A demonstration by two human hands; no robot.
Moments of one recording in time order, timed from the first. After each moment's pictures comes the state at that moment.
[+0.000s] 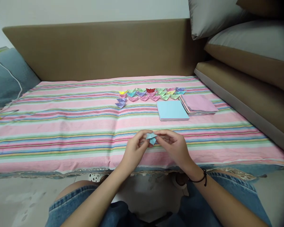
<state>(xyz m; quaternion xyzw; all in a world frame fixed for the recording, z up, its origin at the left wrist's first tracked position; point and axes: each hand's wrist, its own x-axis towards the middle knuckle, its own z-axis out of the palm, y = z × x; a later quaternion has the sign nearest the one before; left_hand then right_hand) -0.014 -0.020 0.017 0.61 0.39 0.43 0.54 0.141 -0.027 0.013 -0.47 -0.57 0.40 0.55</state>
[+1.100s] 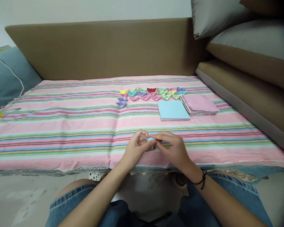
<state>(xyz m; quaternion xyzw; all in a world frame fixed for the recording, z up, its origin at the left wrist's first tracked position) -0.010 -0.022 0.026 0.44 0.35 0.44 0.70 0.142 -0.027 0.014 -0.42 -0.71 0.24 0.51</state>
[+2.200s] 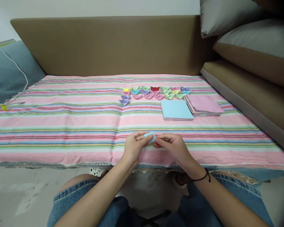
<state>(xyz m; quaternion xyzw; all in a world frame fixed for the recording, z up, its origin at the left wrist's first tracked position) -0.011 -0.021 0.018 0.32 0.46 0.50 0.66 0.137 -0.026 0.007 -0.46 -0.47 0.58 0.48</state>
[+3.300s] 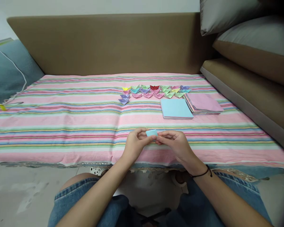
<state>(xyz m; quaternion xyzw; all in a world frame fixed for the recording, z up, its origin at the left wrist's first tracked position) -0.014 -0.014 0.018 0.46 0.48 0.46 0.59 0.142 -0.023 0.009 -0.48 -0.43 0.57 0.51</state>
